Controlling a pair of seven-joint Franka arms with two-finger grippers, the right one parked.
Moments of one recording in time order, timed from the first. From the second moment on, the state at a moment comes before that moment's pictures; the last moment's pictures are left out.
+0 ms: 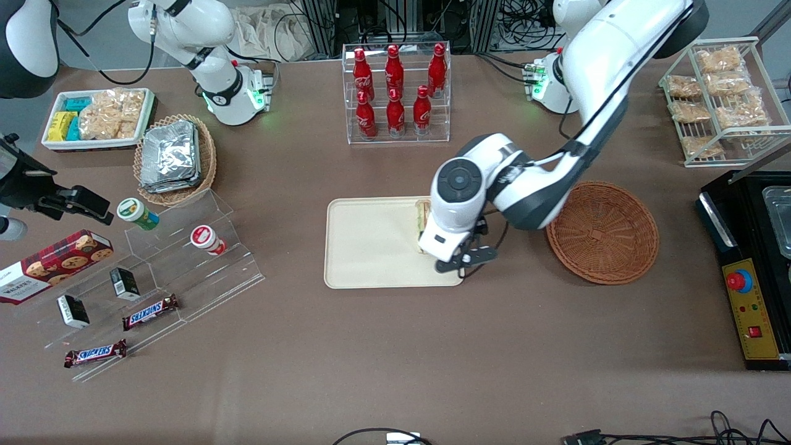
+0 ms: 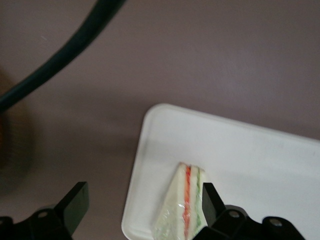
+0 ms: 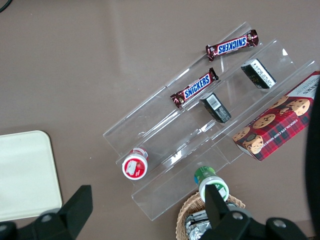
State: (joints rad) arm -0.06 0.63 -0.70 -1.48 0.44 1.89 -1.10
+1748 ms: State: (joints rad) arm 0.19 0.00 -0.18 -1.63 -0.04 1.61 -0.10
